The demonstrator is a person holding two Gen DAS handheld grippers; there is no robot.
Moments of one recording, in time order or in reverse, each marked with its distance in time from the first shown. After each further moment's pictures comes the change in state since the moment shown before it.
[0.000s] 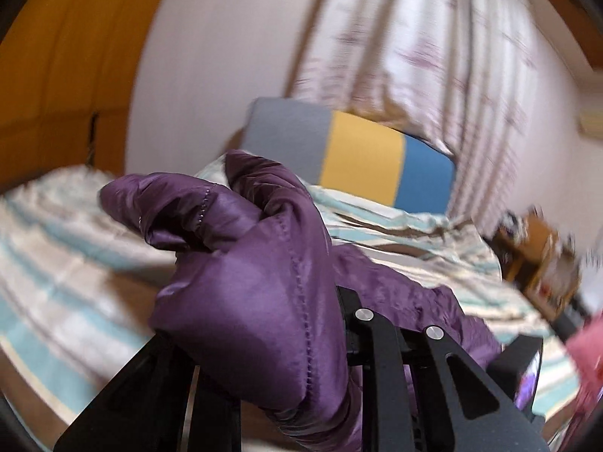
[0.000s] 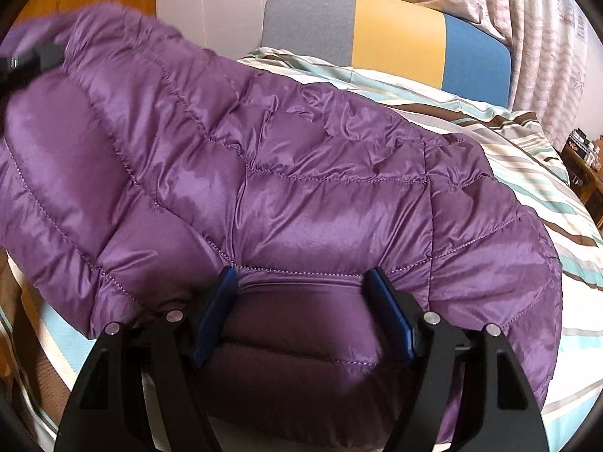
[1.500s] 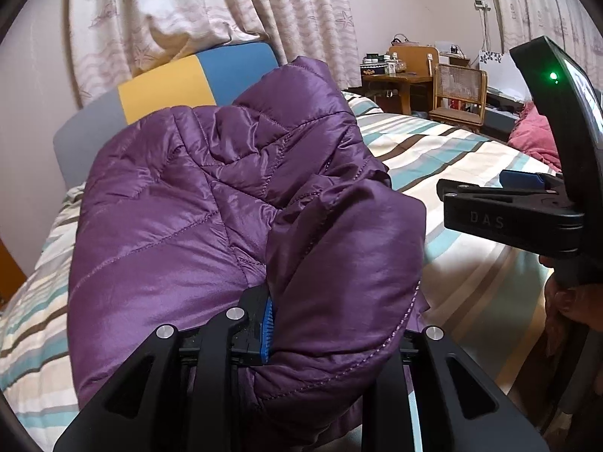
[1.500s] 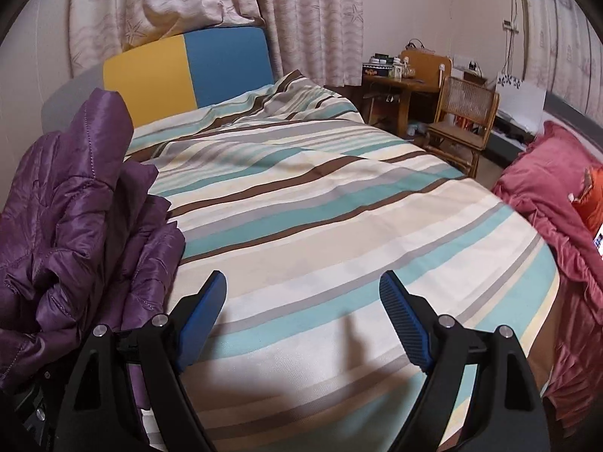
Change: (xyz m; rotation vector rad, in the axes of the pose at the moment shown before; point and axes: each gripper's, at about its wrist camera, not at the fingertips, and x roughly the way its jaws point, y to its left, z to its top) left arm 0.078 -0.214 -0.115 0.606 0.275 -0.336; right arm -0.107 -0.225 -0.050 0.557 -0.105 -0.542
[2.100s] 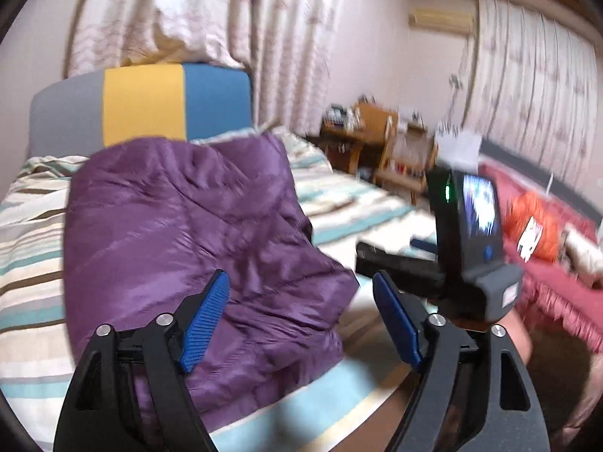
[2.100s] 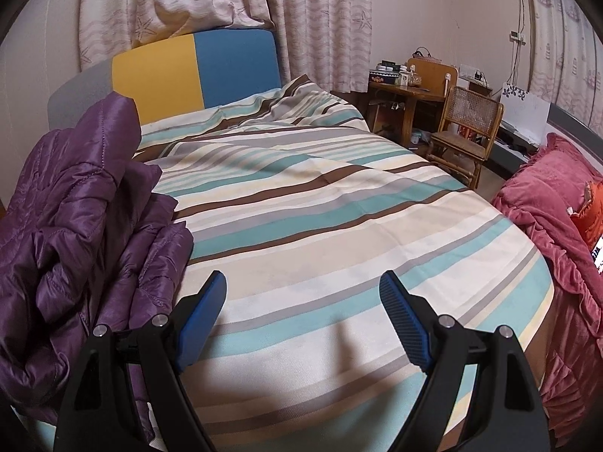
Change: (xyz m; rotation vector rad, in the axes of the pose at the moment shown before) left arm -0.083 0.040 0.002 -0.218 -0.175 -0.290; right arm -0.003 0.005 0.005 -0.036 -0.013 0.003
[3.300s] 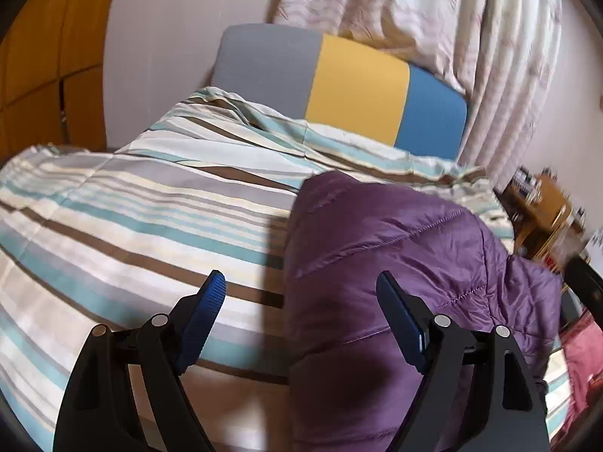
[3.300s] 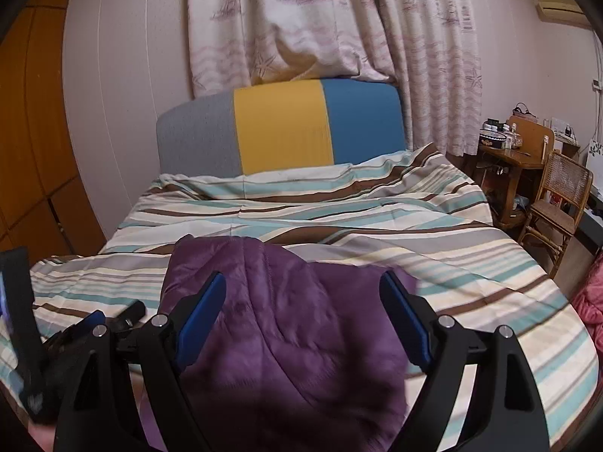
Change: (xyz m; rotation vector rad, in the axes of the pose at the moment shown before) left arm 0.023 0.189 0.054 -0.445 0.066 0.588; right arm -0.047 0.172 0.110 -0.150 -0.130 0.361
